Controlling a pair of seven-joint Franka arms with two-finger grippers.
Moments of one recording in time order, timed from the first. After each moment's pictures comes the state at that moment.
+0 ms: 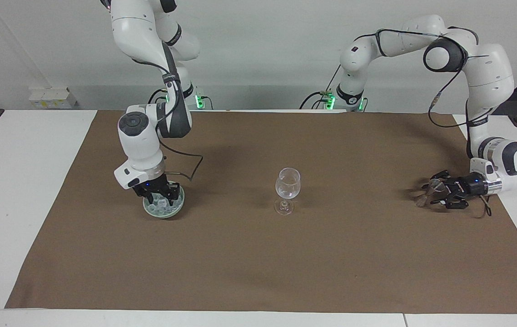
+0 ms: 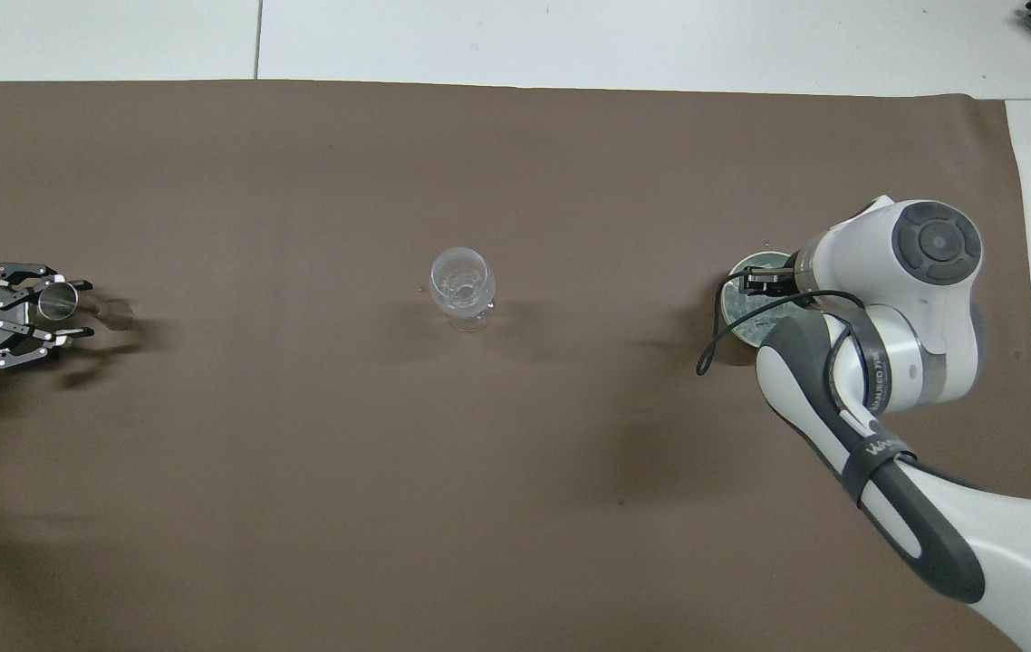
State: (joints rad) left arm 0.72 0.85 -0.16 -1.48 -1.03 1.37 2.34; right arm 0.06 0.27 0.02 -2.00 -0.11 2.37 0.25
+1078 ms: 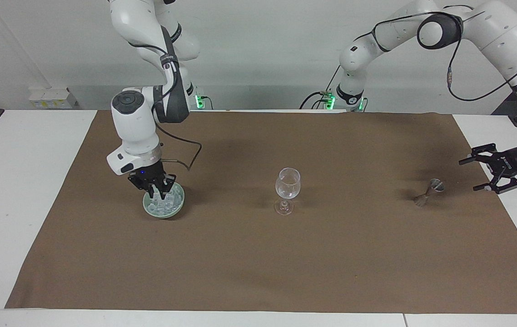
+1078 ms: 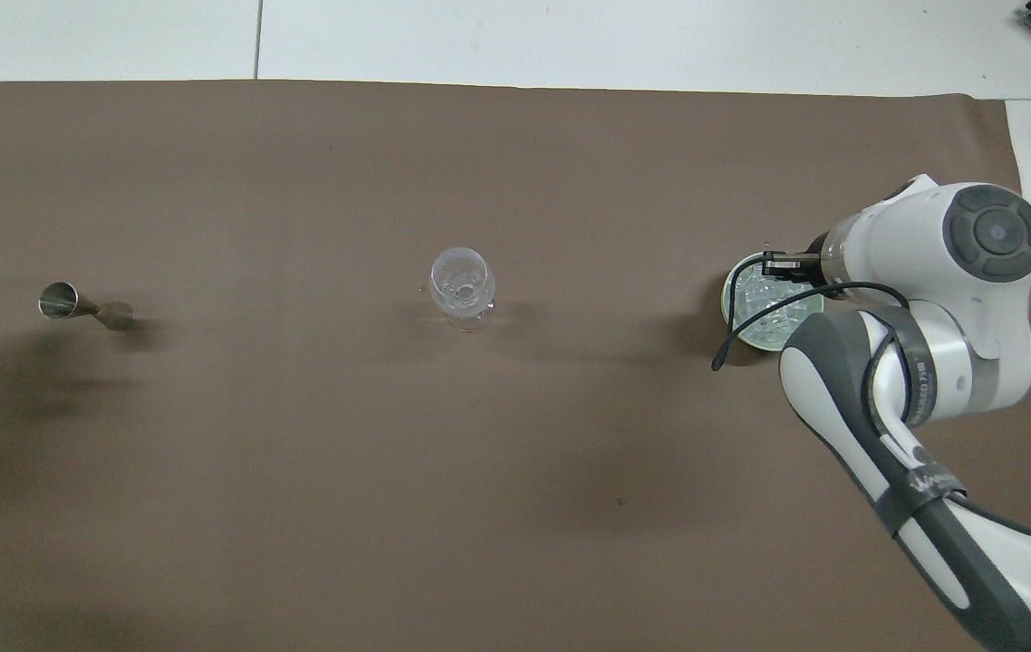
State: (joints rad) left arm 0.64 0.56 -0.18 -1.30 -0.66 1.38 2.06; right arm 0.07 0.16 0.03 -1.96 -0.11 2.26 0.27
